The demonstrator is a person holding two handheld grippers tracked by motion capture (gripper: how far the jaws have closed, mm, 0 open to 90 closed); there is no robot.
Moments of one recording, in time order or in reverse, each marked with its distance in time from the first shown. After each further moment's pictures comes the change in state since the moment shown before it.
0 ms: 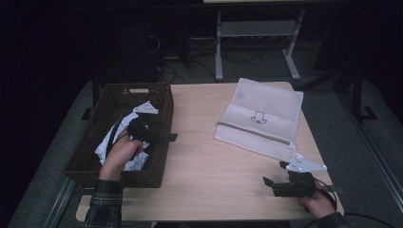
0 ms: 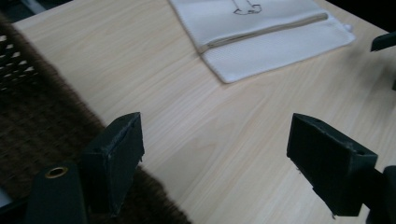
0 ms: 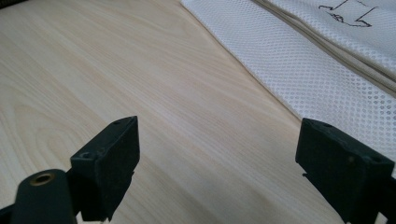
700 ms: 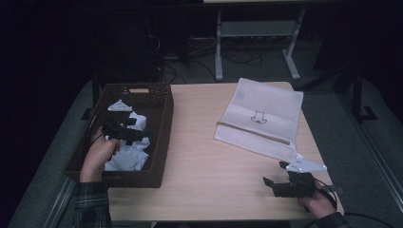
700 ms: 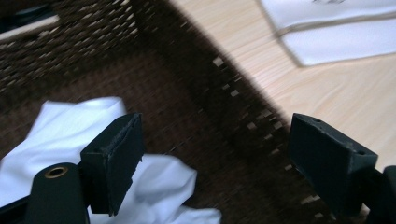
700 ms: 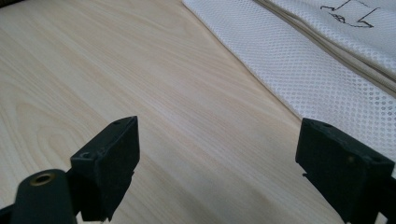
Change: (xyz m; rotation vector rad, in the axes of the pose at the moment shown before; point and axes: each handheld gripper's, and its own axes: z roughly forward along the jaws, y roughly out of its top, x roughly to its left) left arm 0.043 -0.029 -0.037 0.033 0.206 -0.110; right arm 0.000 0.000 0.000 0.001 0.004 -0.004
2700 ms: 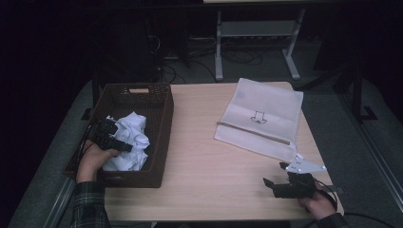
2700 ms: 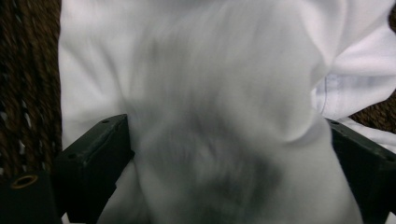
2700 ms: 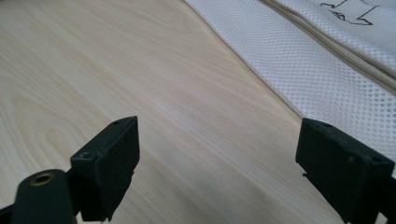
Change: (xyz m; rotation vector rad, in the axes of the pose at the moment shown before) left arm 0.069 -0.064 0.043 0.369 0.187 -0.210; right arm 0.001 -0.001 0.000 0.011 -0.007 -0.012
